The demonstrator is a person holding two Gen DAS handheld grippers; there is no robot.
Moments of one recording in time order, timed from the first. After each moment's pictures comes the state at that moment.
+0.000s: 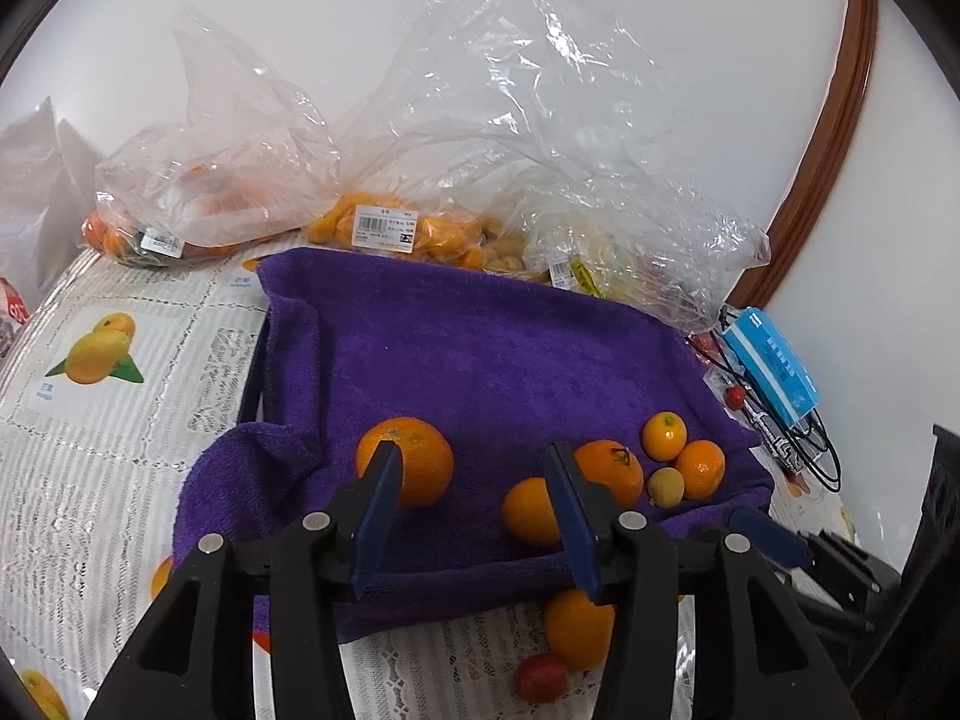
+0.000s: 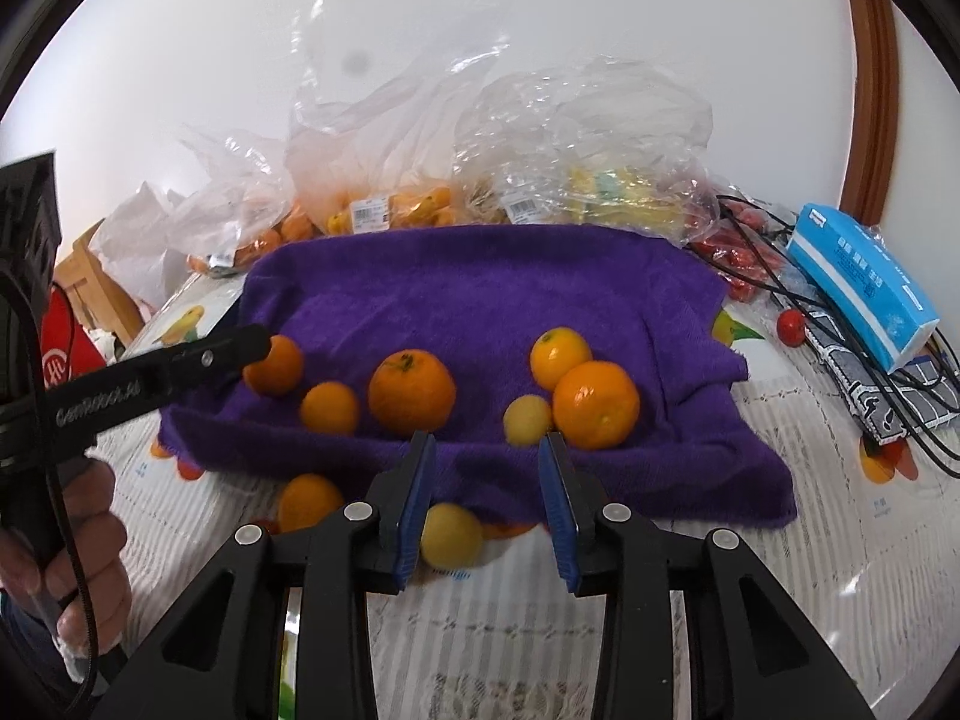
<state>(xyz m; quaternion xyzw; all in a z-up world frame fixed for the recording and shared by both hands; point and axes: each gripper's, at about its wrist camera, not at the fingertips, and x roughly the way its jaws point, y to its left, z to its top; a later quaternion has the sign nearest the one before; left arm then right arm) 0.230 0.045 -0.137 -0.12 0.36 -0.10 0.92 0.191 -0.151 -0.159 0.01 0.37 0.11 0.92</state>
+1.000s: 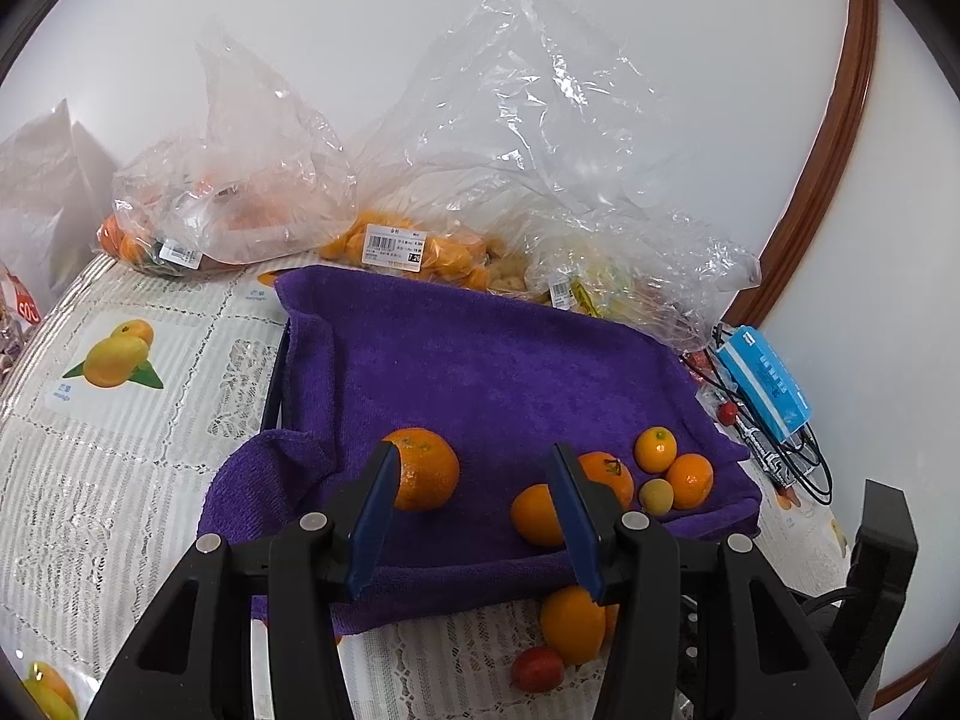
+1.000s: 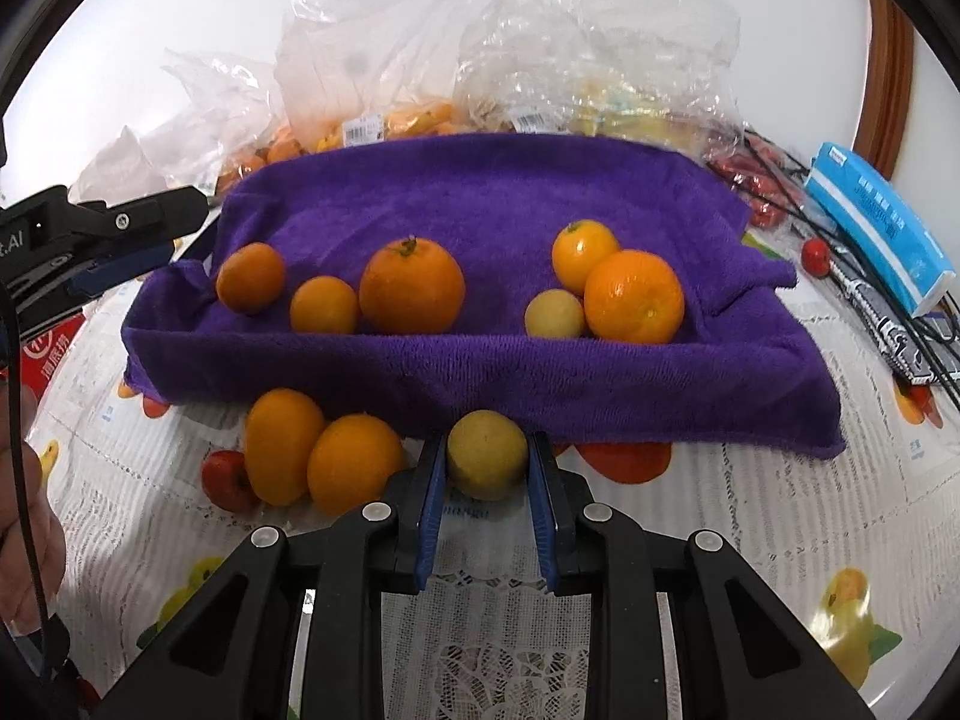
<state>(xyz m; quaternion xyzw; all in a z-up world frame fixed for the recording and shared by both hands) 0.219 0.052 -0.127 -0.13 0.35 -0.10 0.92 0.194 -0.138 -0.197 0.00 0.43 0.09 0.90</state>
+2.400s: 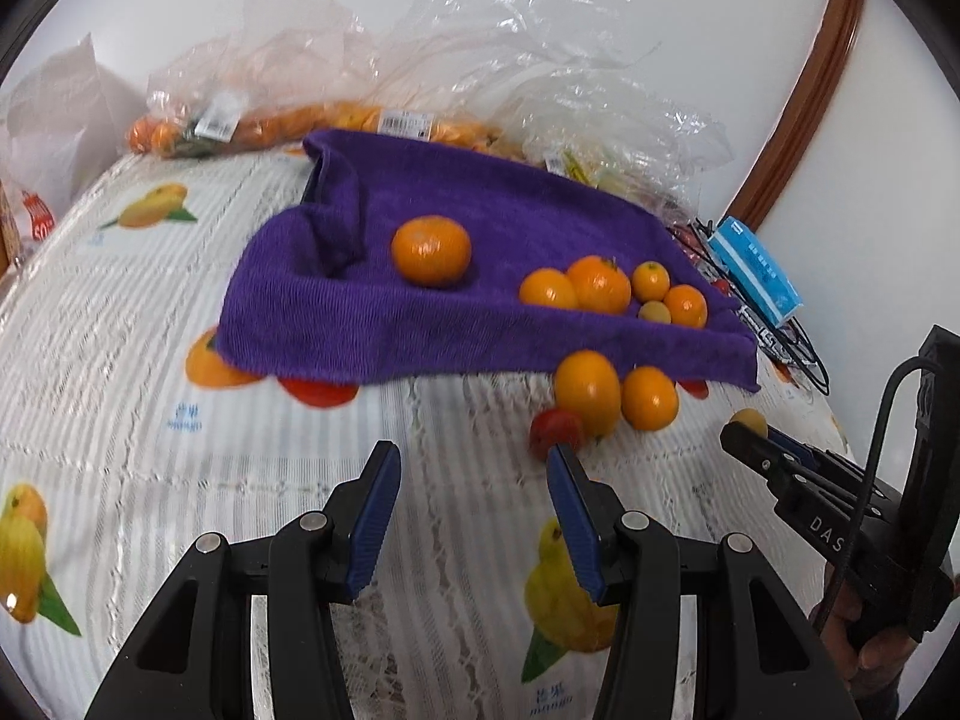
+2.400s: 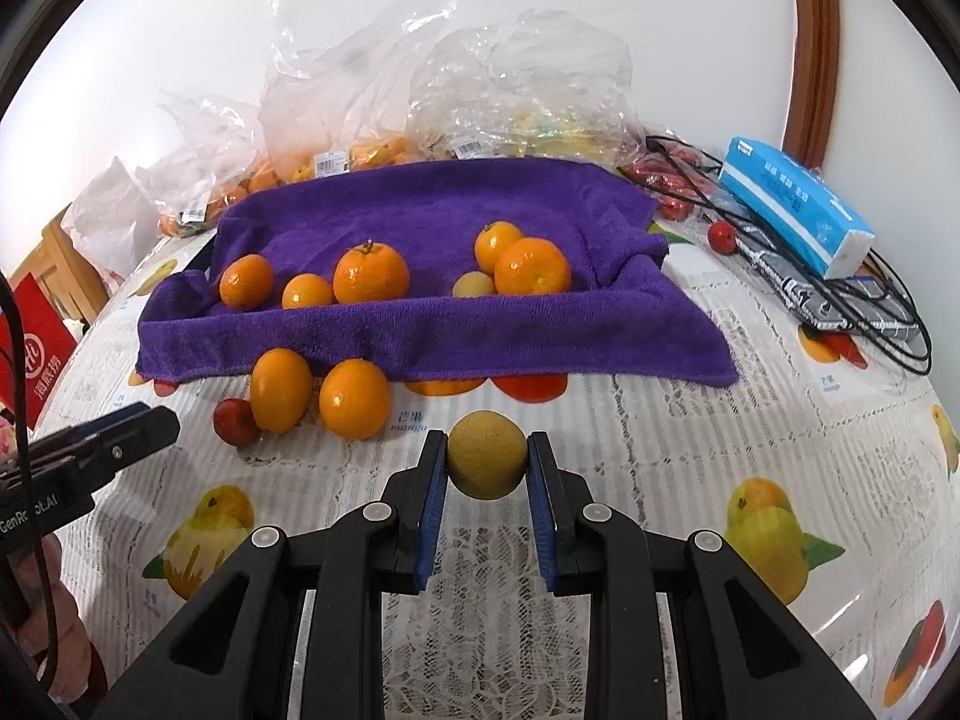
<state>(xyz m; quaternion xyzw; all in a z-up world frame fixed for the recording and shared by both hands) 0.146 0.053 -0.172 -0.11 0.42 -0.11 0.89 0.140 -0.168 -0.178 0.01 0.40 0.05 0.91</state>
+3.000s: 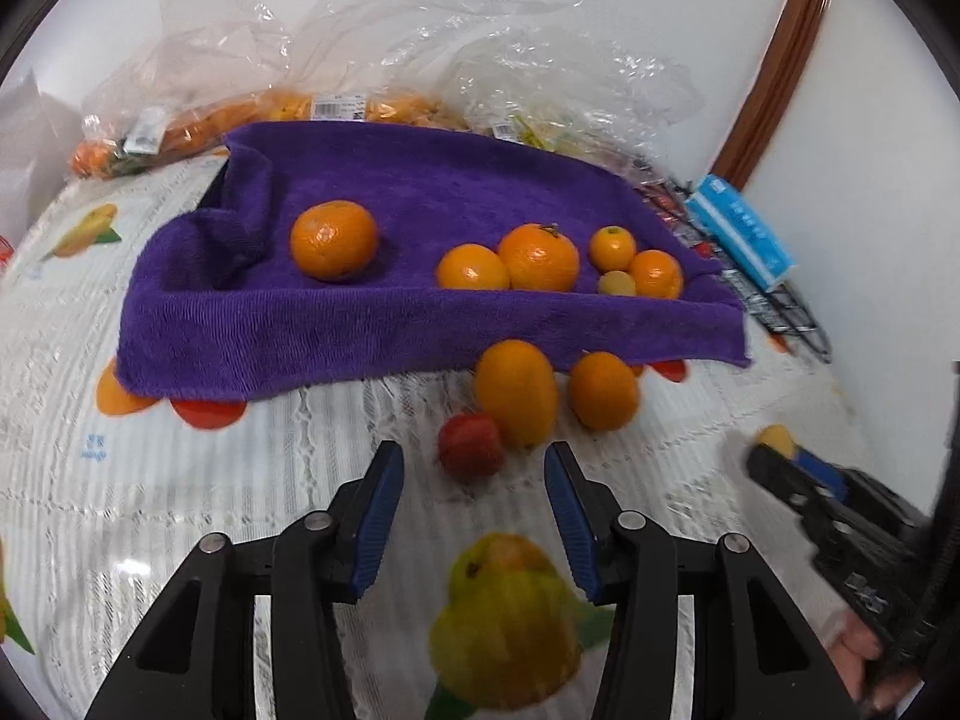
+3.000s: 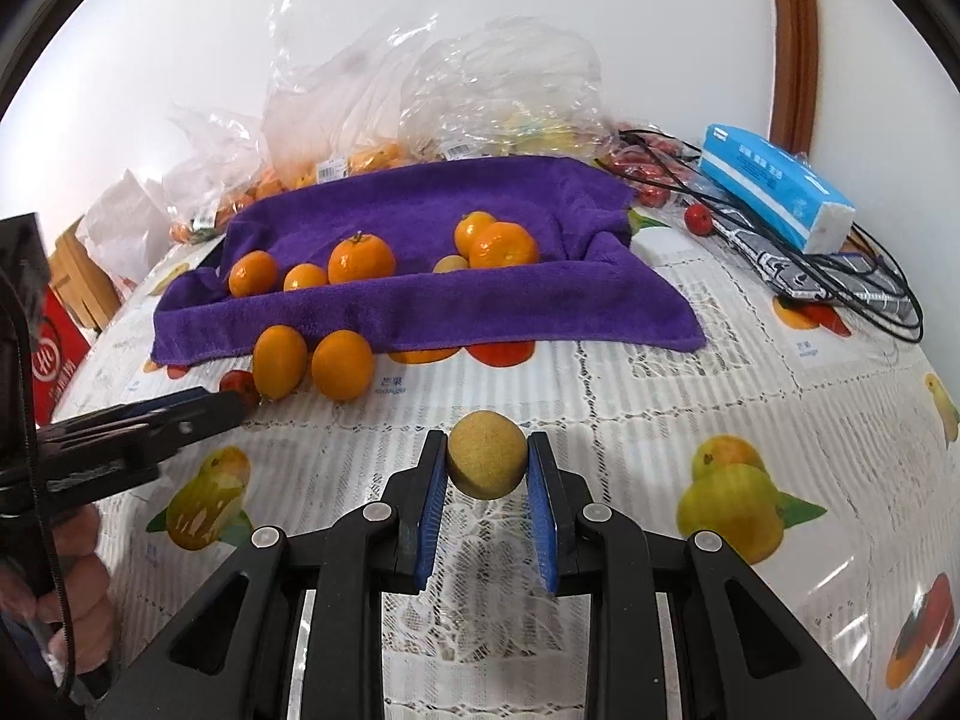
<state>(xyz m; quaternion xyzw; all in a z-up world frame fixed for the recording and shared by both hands) 0.166 0.003 -0.178 -0.07 0.43 -0.12 0.89 0.115 -0.194 -0.178 0.04 0.39 0.06 0.92</state>
